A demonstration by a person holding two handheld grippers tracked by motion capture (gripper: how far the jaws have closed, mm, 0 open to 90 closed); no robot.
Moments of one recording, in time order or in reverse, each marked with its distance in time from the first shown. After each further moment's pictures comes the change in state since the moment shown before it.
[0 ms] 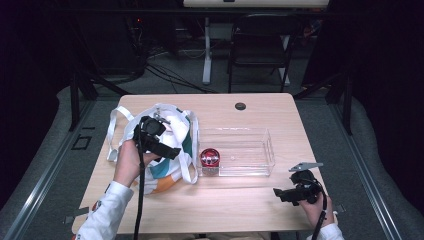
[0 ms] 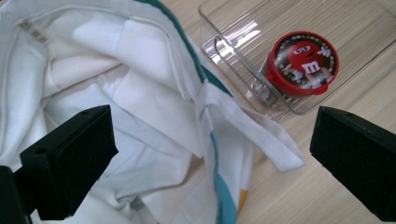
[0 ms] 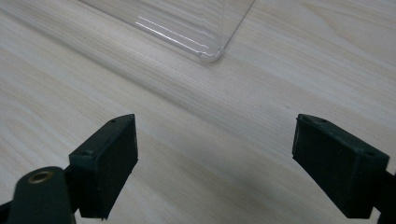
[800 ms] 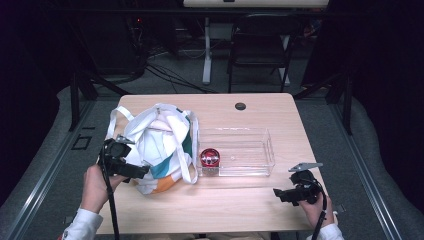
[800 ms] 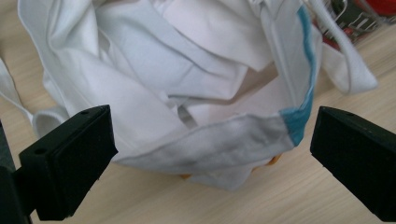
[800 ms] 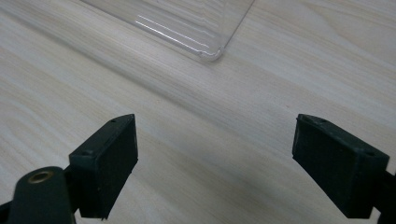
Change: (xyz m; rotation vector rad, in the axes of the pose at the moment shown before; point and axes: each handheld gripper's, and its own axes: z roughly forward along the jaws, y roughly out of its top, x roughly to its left) left arm 0.036 -0.094 -0.013 0.015 0.061 -0.141; right arm 0.001 0.000 0.000 0.008 -0.007 -0.005
